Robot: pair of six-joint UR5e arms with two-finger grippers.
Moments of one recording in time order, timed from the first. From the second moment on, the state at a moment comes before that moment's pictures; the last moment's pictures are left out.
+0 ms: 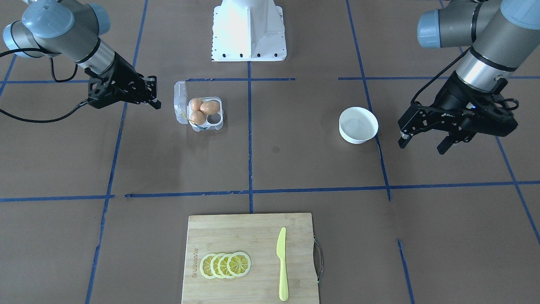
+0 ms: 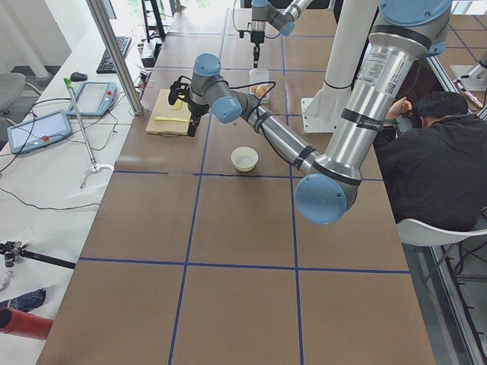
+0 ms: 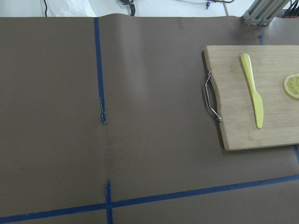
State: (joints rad) left arm -1.06 -1.93 -1.85 -1.82 -2.13 -0.81; right arm 0.62 -1.47 1.91 -0.87 2.09 1.27
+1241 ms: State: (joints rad) left arm -1.06 -1.86 -1.85 -1.85 -2.13 -0.81; right arm 0.57 -1.17 1.97 -1.15 2.02 1.32
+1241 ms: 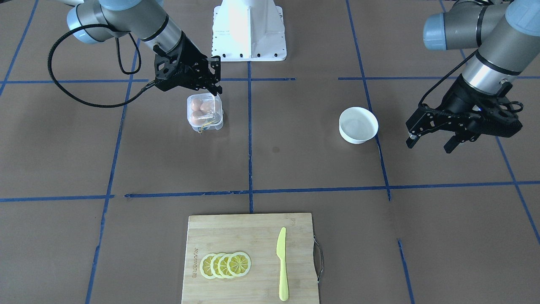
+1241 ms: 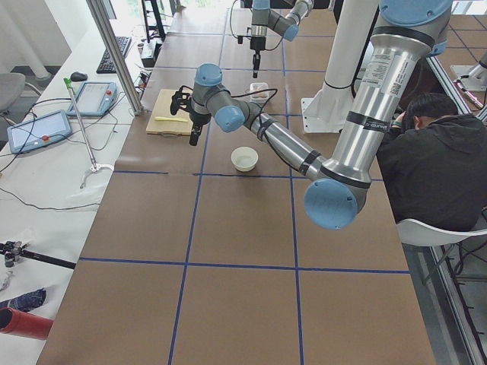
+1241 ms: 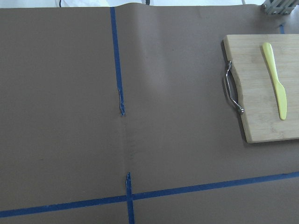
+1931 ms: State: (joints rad) left arm -1.24 -1.72 -1.80 -1.91 -2.14 -0.44; right arm 0.94 -1.24 2.02 -1.37 2.24 1.10
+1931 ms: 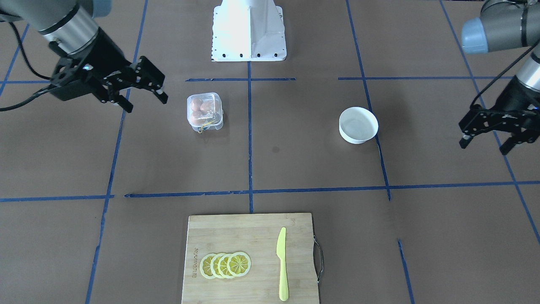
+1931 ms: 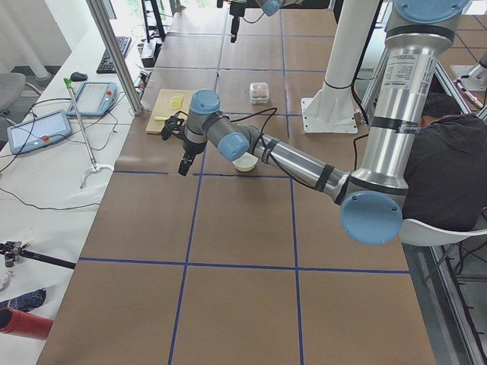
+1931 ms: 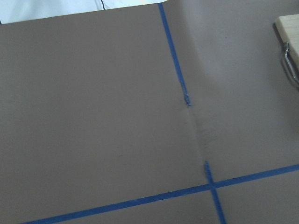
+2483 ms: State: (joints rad) left arm -1.46 -1.66 -1.65 -1.89 -2.14 0.09; right arm 1.25 -1.39 2.00 -1.72 2.31 0.35
